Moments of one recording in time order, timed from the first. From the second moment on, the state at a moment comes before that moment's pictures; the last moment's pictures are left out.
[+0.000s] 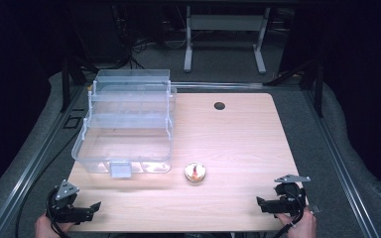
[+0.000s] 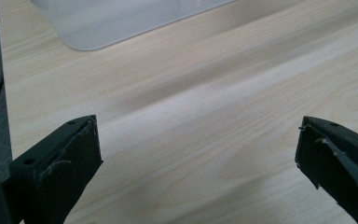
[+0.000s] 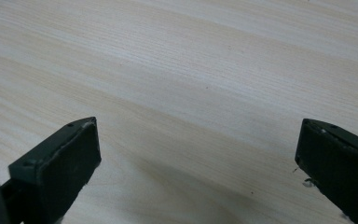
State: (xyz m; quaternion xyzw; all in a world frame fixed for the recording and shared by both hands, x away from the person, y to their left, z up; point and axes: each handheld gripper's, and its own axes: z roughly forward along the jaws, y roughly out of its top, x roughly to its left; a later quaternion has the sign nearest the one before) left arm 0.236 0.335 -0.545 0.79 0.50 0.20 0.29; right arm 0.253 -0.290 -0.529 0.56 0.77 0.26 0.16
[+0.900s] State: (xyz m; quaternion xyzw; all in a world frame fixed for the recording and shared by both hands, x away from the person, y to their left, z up) left arm 0.235 0.329 -0.548 0.80 0.50 0.19 0.28; right arm 0.276 -0.218 -0.506 0.48 0.82 0.26 0.15
